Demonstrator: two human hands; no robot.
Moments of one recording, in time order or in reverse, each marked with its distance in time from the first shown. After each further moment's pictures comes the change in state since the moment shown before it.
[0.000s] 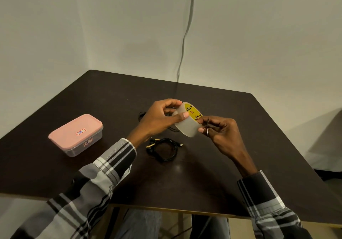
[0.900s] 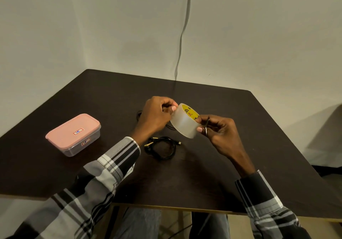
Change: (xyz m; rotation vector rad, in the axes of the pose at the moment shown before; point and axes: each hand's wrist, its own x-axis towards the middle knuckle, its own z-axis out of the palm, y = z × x) left_hand 0.006 0.005 0.005 0.305 0.194 0.064; right_hand -0.006 -0.002 0.002 -0.051 0.000 -0.080
